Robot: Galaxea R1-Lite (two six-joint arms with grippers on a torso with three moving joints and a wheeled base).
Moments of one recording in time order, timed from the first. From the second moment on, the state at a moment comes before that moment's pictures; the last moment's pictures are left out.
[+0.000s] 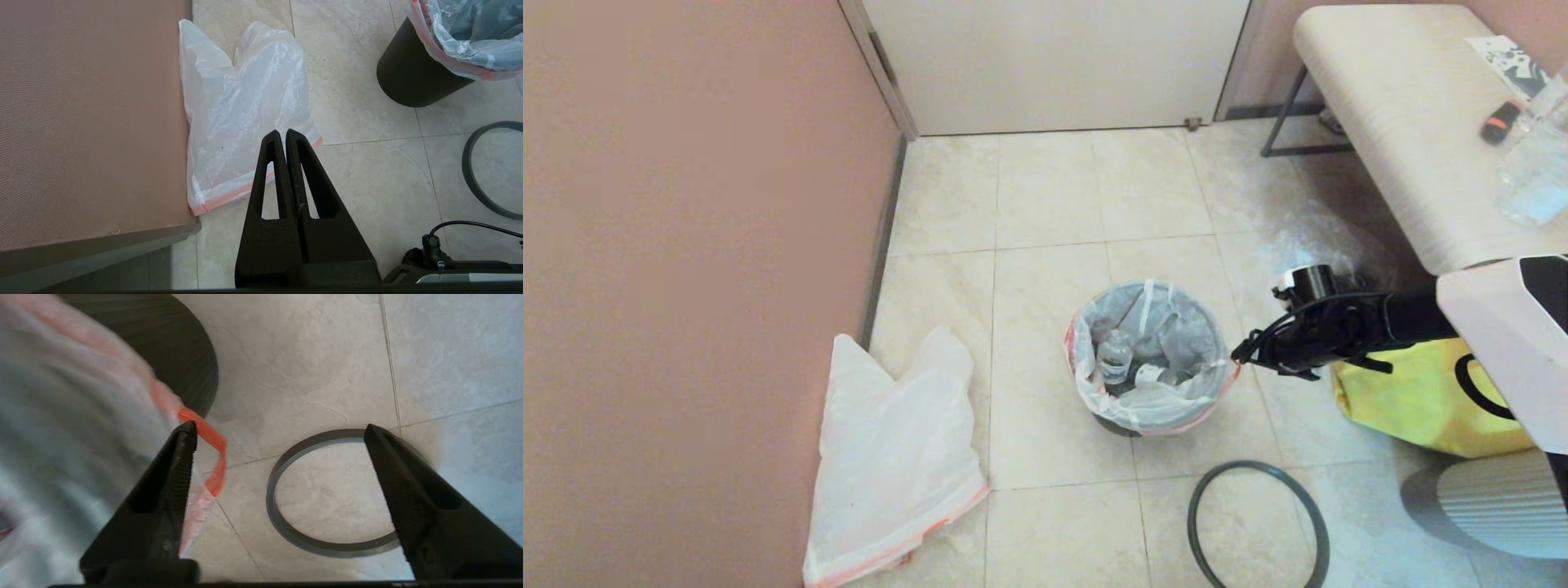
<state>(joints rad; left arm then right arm) 0.01 0.00 -0.06 0.15 0.01 0.01 0.10 2.42 -1.75 0.13 0.00 0.38</state>
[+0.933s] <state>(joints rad) 0.01 0.00 -0.06 0.15 0.01 0.01 0.10 2.47 -1.74 0.13 -0.03 0.37</state>
